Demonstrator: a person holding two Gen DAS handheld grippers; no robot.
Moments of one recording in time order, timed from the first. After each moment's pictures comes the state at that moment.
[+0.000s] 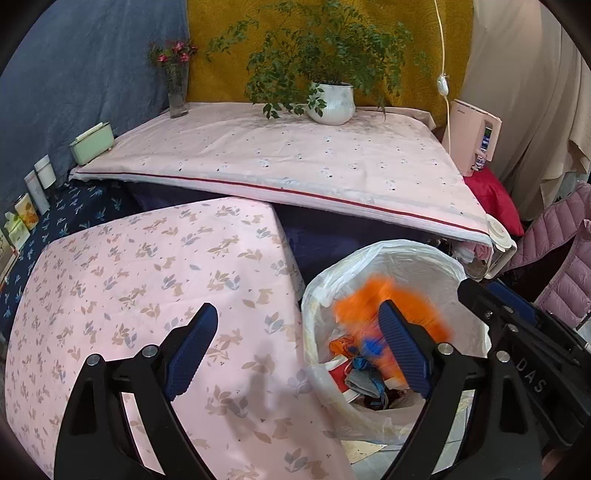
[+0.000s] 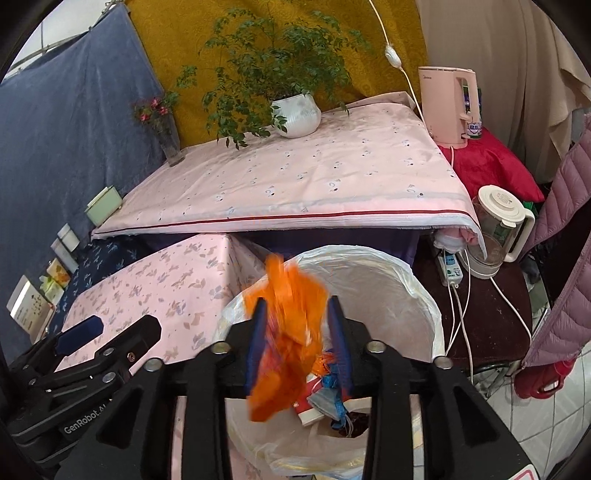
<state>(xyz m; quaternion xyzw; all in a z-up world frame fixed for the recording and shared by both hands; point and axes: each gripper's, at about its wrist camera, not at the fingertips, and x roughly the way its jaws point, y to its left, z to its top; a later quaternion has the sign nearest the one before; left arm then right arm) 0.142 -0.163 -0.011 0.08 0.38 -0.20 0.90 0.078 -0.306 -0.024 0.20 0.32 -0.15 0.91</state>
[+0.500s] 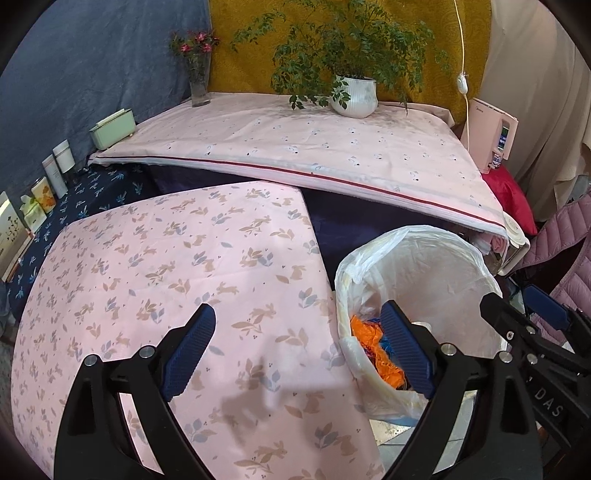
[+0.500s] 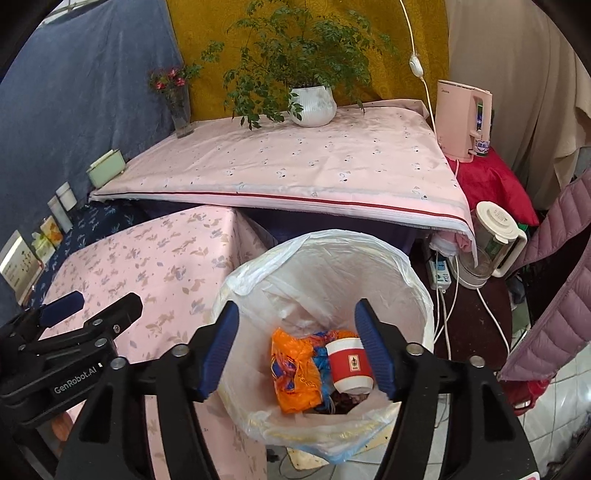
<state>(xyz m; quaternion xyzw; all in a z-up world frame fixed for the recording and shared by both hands) 0.129 -0.131 -0.015 0.07 0.39 -0.17 0.90 0.062 -0.277 -0.020 0.13 0.36 -0.15 0.91</state>
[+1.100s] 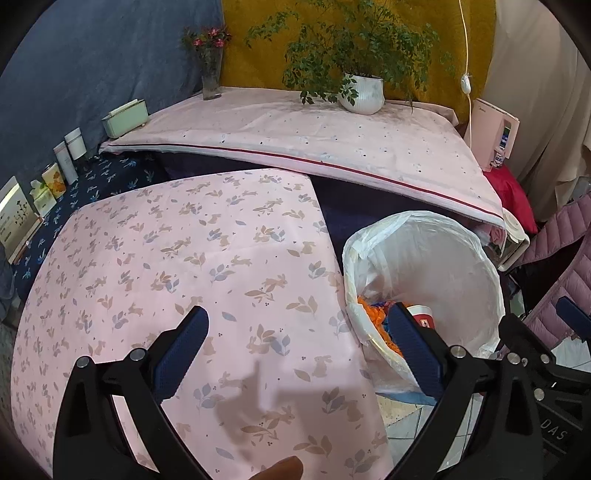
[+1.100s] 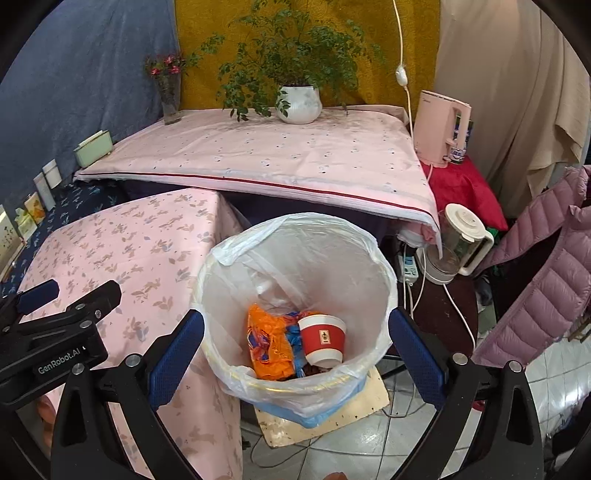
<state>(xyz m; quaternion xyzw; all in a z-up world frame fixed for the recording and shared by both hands) 0.100 -0.111 -0.016 0.06 0.39 -0.16 0.90 0.023 -0.258 -0.015 0.09 0.37 -0.19 0.90</state>
